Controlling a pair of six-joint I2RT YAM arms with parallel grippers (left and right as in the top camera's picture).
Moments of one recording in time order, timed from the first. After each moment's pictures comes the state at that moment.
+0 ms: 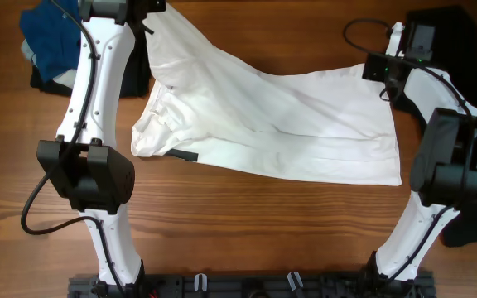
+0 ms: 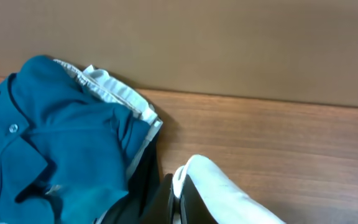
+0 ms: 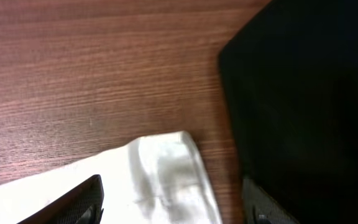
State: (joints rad) left arm -0.13 2.14 2.24 -0.83 -0.20 -0.14; right arm -0.17 2.15 1.49 -0.29 -0.03 -0.01
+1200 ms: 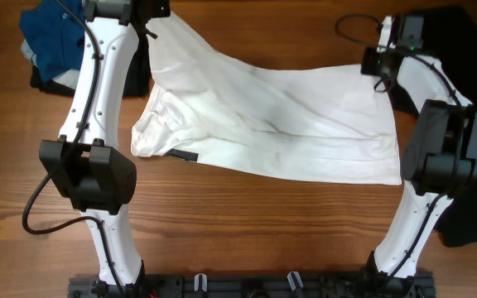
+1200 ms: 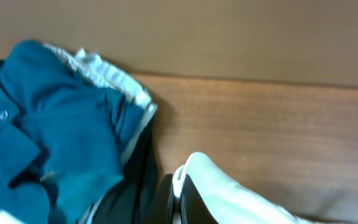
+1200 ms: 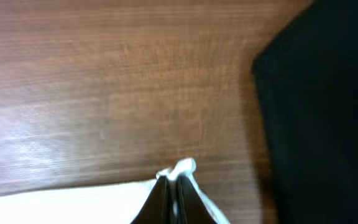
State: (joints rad) left arm -0.15 2.14 2.24 -0.86 -0.19 -0.14; right arm -0.14 2.24 1.68 -0.44 -0.02 -0.01
